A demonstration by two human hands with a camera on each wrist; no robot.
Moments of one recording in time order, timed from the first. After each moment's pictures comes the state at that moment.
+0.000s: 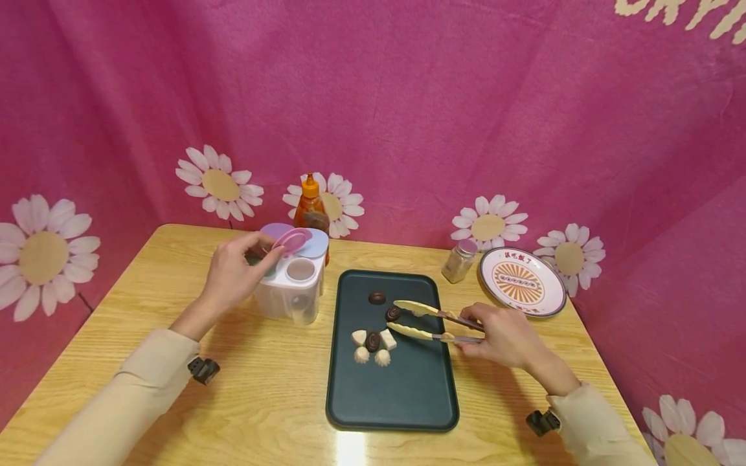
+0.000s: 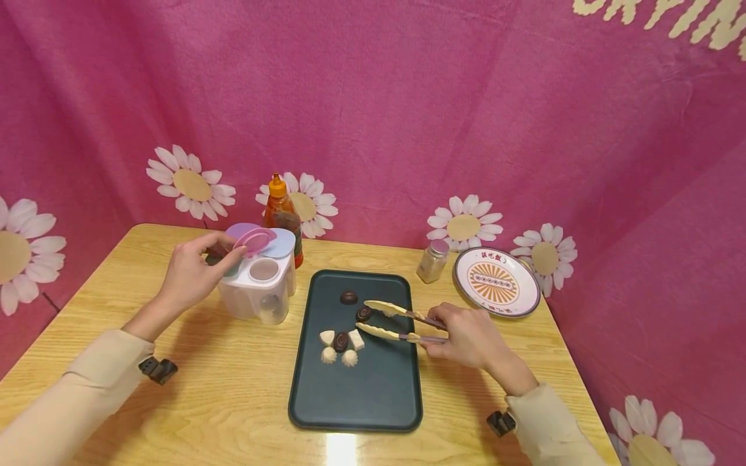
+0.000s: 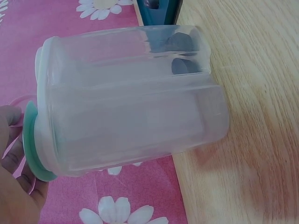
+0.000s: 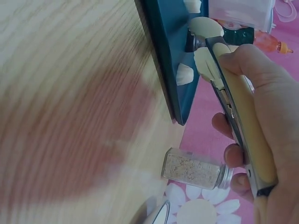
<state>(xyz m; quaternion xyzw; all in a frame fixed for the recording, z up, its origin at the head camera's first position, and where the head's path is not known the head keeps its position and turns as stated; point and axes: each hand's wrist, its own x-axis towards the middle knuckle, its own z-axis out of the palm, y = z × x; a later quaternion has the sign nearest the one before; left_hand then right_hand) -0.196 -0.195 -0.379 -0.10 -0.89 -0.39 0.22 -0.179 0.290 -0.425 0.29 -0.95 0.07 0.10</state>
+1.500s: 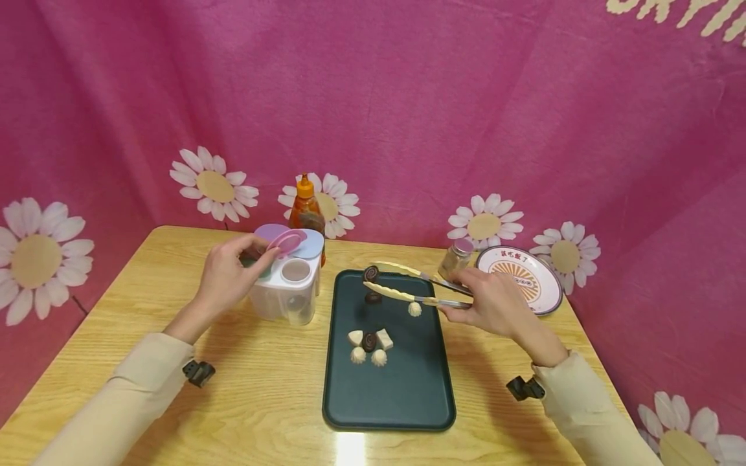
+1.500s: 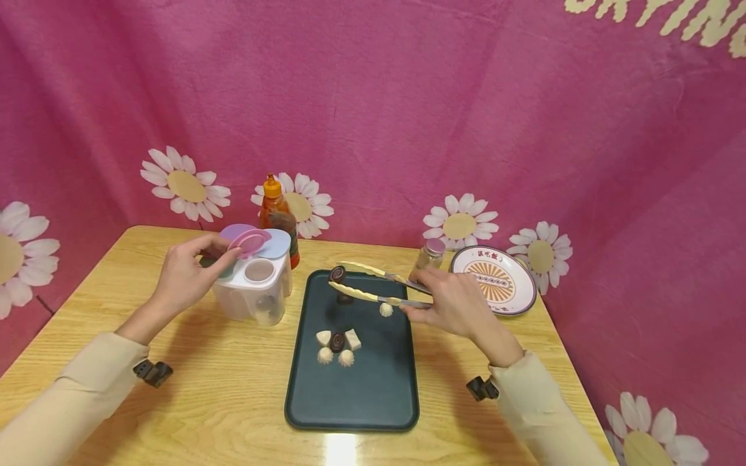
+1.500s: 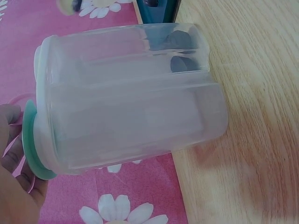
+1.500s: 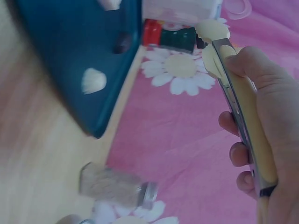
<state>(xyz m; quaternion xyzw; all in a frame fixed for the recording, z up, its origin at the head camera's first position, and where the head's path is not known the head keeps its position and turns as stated) -0.195 -0.194 -0.380 -0.11 -0.88 -0.39 0.24 -0.200 0.258 -0.370 0.35 -0.91 0.07 0.20</state>
